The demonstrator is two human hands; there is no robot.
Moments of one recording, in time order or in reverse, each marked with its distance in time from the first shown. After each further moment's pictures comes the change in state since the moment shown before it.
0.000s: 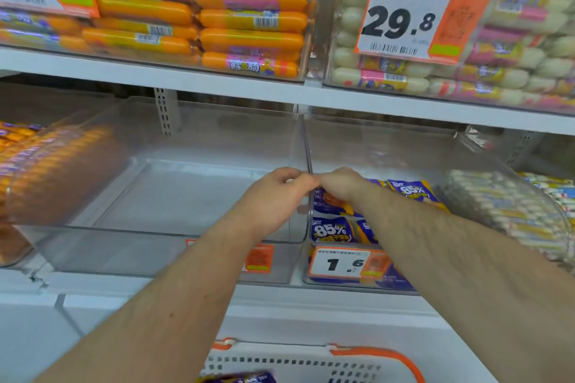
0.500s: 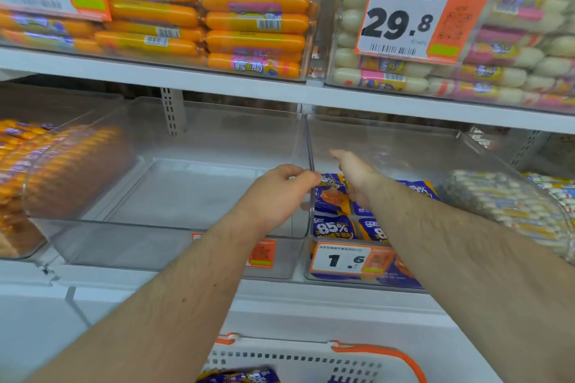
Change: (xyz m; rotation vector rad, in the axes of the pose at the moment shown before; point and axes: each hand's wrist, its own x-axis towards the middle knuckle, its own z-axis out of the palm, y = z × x) left_hand 0.000 -0.001 0.000 0.018 0.028 0.006; right_hand -0.007 -0.004 -0.011 0.468 -0.031 0.033
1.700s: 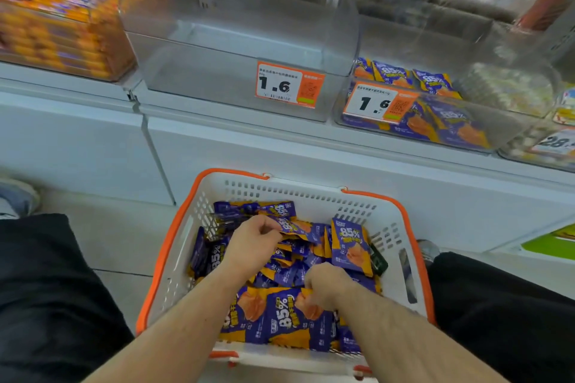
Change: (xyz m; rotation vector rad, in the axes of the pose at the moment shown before) left_hand -0.236 -0.211 0.041 -0.048 0.006 -0.354; right_hand -0.245 0.317 0.095 -1.477 -0.667 -0.055
